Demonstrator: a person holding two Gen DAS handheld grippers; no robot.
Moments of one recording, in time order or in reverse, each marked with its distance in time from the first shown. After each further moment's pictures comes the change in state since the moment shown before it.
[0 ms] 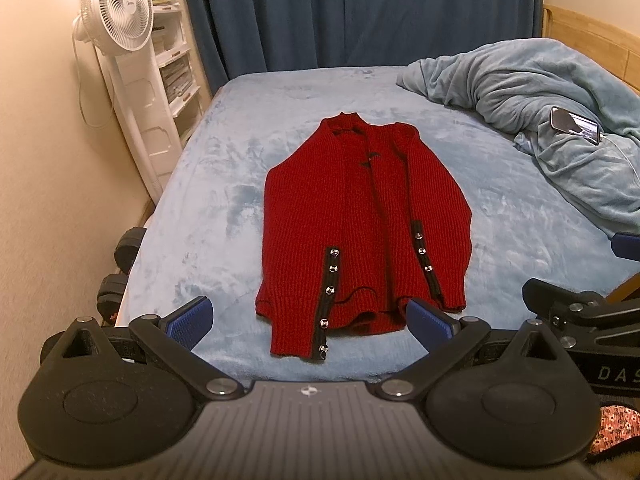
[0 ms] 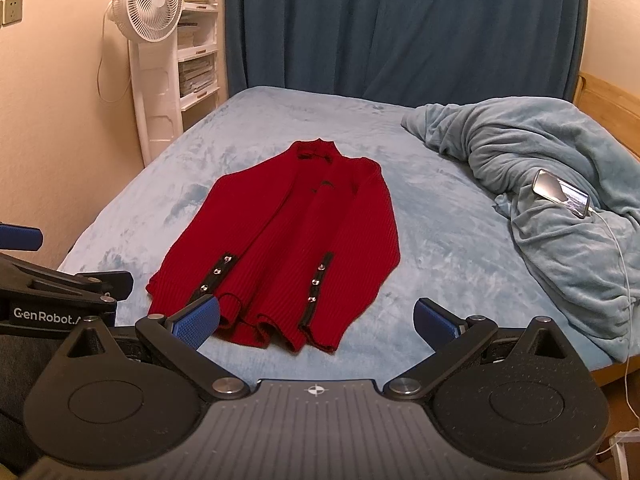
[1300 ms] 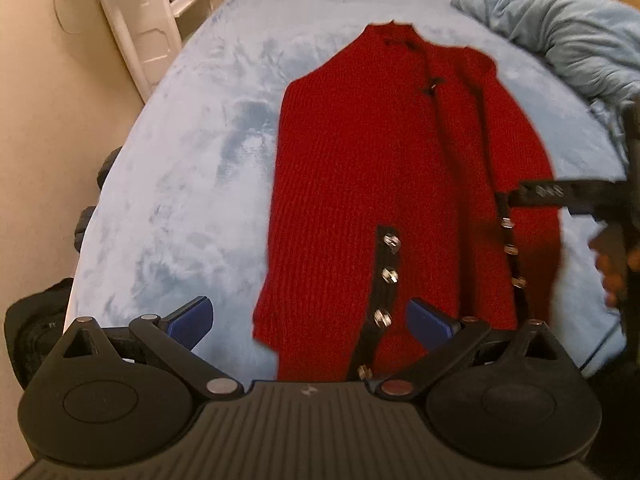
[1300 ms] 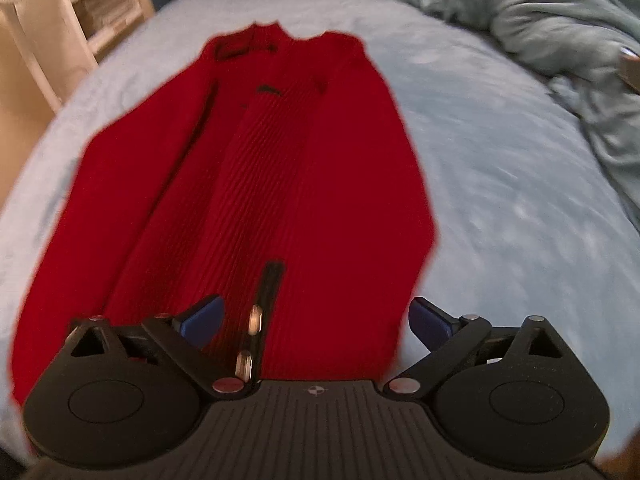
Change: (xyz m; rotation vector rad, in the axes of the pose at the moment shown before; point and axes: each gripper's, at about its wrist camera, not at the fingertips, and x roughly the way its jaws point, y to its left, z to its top) left arm 0.211 0.032 0.048 -0.083 0.309 0.032; right arm 0.360 -0.065 0.057 0.173 0.370 -0.006
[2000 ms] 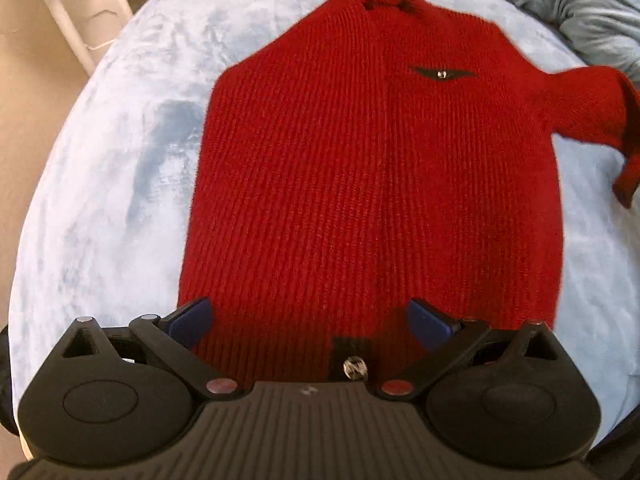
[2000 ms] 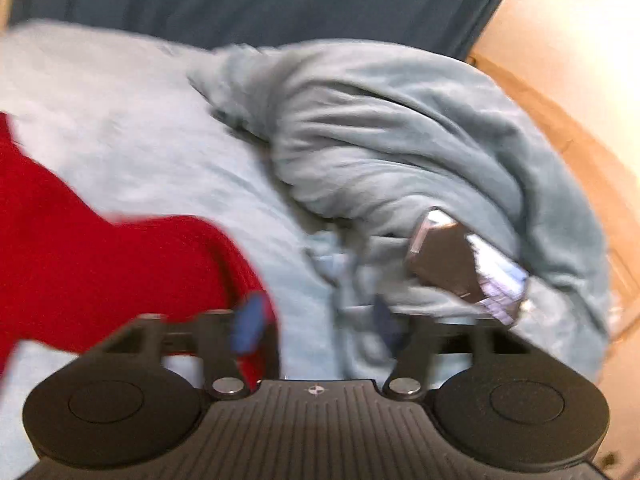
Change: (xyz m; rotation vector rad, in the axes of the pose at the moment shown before) left arm 0.113 -0.044 0.078 0.046 0.123 -0.035; right arm -0.027 -0.169 0.101 -0.083 -0.320 -0.494
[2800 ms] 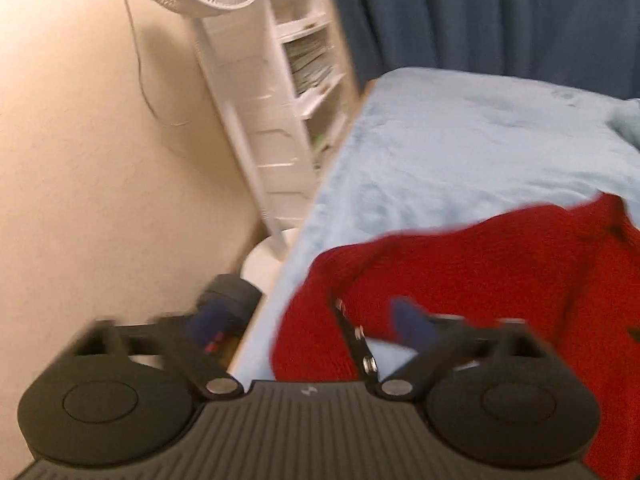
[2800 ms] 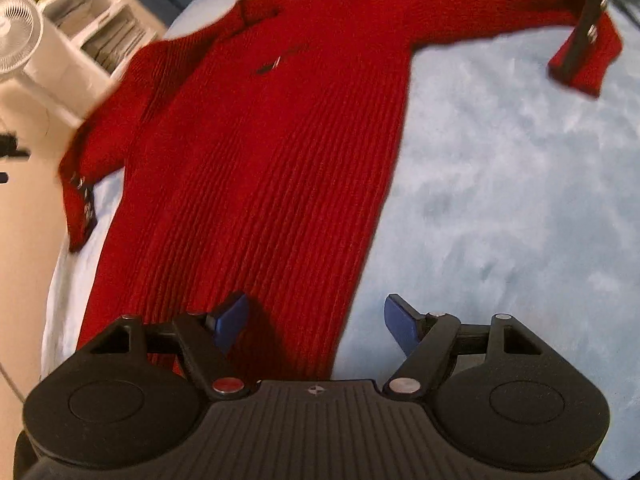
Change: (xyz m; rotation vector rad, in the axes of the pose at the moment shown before) left arm -0.039 0.173 0.118 -0.205 -0.388 0.362; right arm -0.070 0.145 -0.133 0.350 0.444 0.800
